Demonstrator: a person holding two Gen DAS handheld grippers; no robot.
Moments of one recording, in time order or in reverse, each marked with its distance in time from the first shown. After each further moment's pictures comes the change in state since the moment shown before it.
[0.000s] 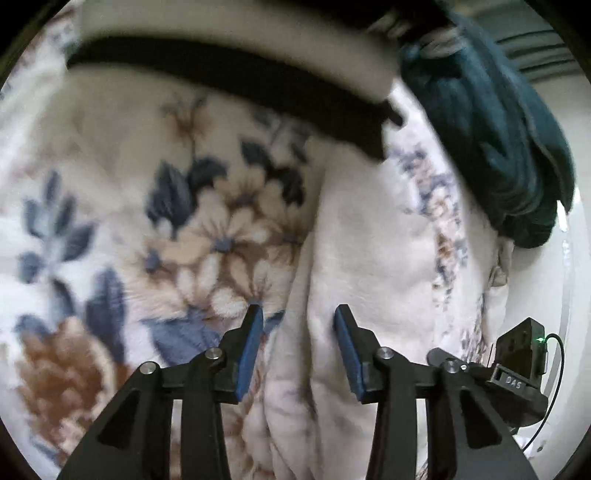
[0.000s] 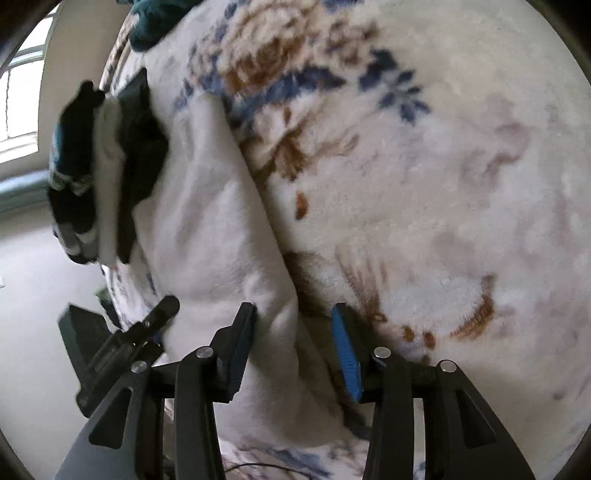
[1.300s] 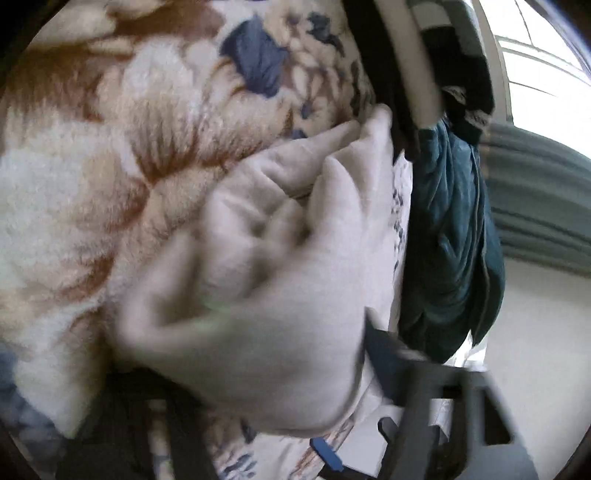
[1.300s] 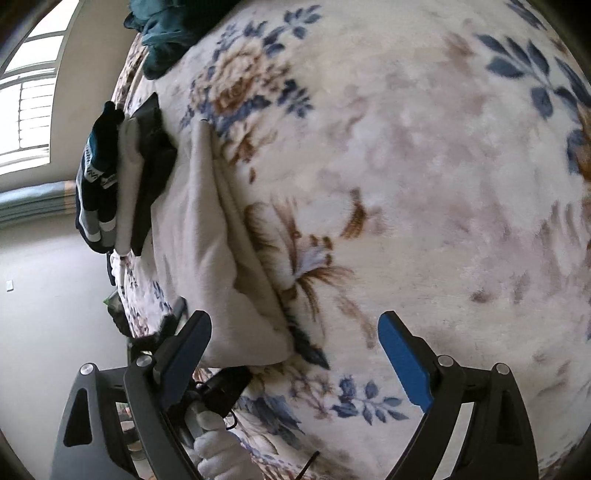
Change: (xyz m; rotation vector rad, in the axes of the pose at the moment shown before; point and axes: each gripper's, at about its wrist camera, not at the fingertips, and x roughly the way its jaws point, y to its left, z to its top) left arm 0.042 0.030 -0.144 -0.618 -0.225 -0.429; right arm -0.054 -0.065 -0.058 0.053 -0.041 -0.006
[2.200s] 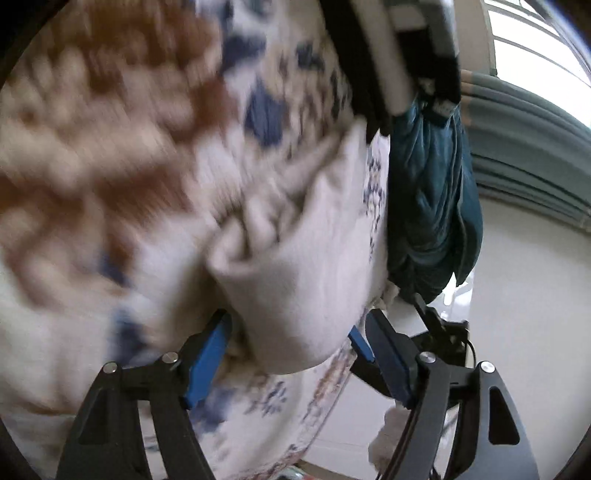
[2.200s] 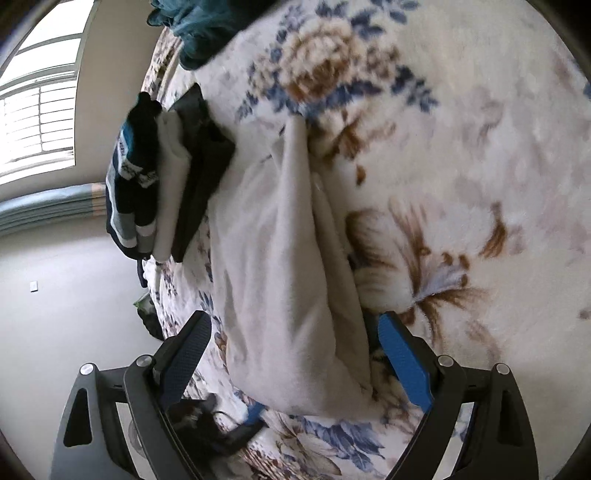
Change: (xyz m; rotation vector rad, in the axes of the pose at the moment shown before) left arm -0.049 0.018 0.026 0.081 0.236 -0.045; right arm 0.021 0.071 0.006 -0.022 -0.025 0.116
